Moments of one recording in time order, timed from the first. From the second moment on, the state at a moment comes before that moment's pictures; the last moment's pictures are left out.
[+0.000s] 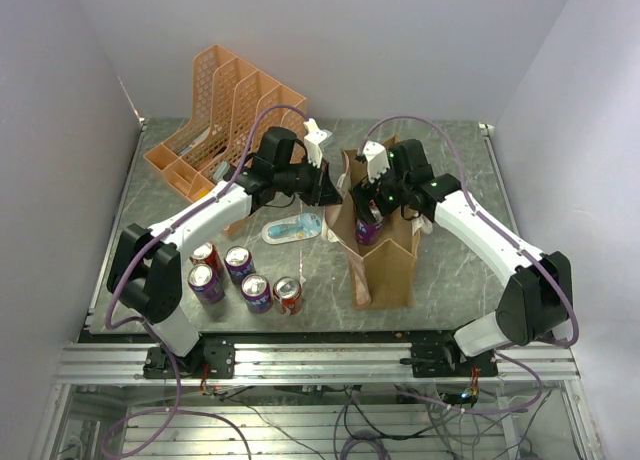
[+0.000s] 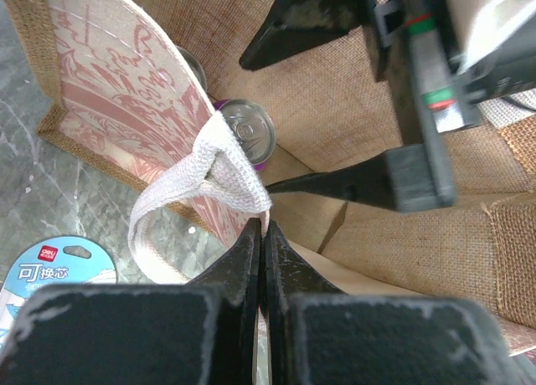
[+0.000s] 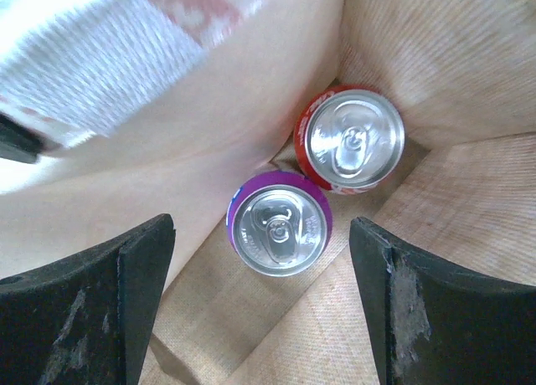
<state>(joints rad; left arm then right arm) -0.59 1.64 1.30 -0.18 0.64 -0.20 0.47 1.48 1.20 -0.54 -0.22 -0.24</state>
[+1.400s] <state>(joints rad) -0.12 1.21 1.20 -0.37 0.65 0.00 0.78 1.57 1.73 -0.60 -0.35 -0.28</state>
